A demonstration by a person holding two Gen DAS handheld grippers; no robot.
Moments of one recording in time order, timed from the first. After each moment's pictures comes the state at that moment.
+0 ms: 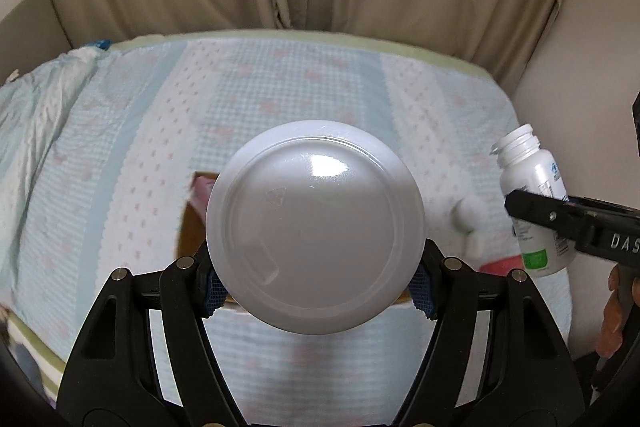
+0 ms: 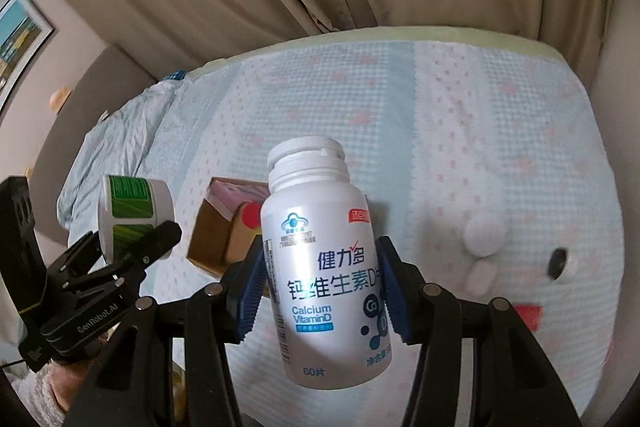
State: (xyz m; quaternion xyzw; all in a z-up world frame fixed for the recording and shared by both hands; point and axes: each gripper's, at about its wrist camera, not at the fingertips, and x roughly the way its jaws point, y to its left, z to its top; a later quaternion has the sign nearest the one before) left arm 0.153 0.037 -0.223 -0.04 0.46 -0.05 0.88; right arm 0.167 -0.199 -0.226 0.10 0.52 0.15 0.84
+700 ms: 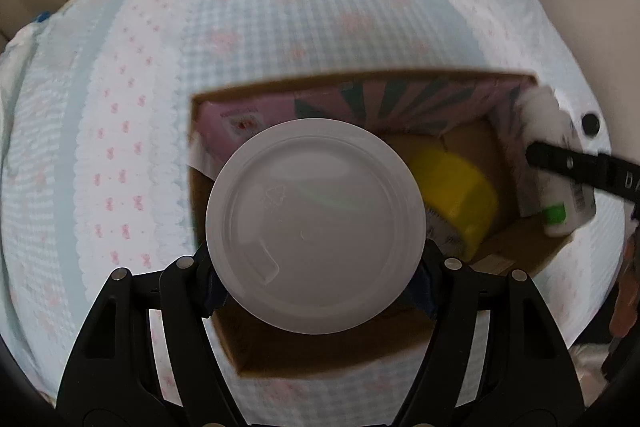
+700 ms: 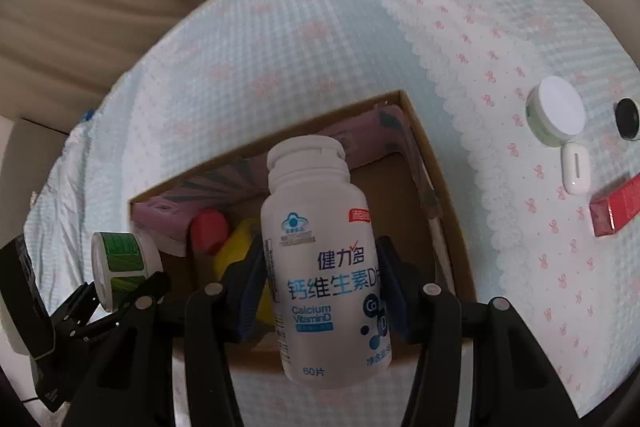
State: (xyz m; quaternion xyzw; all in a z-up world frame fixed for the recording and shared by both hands) left arm 0.233 0.117 -0.409 0.05 0.58 -0.13 0.80; right arm 0.210 -0.121 -0.400 0.20 0.58 -0.01 0.79
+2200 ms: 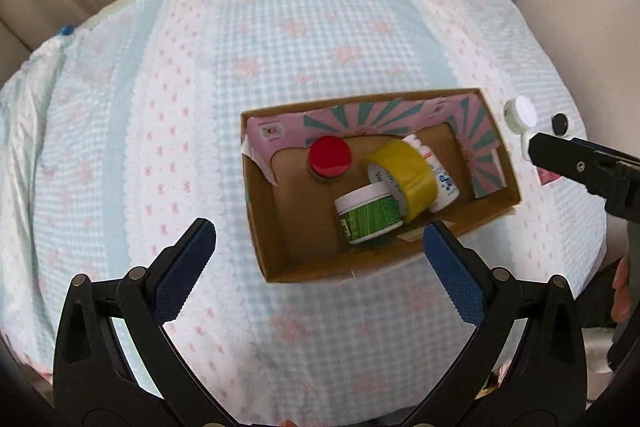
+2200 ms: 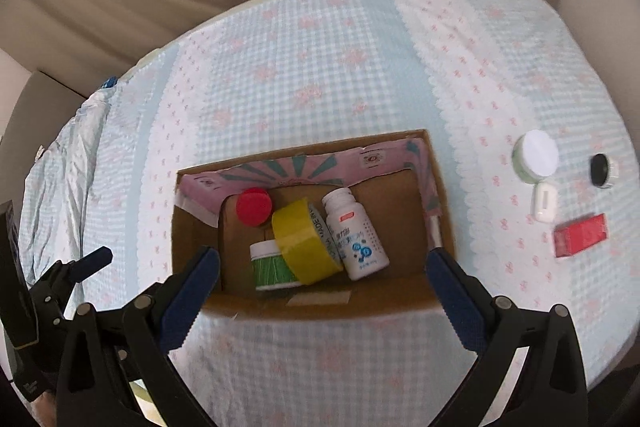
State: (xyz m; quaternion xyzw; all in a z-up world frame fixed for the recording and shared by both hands) left arm 0.185 0.124 -0.302 0.05 0.56 -0.12 0.82; right arm 0.173 -0.088 -0.296 0.13 0.56 0.01 0.82
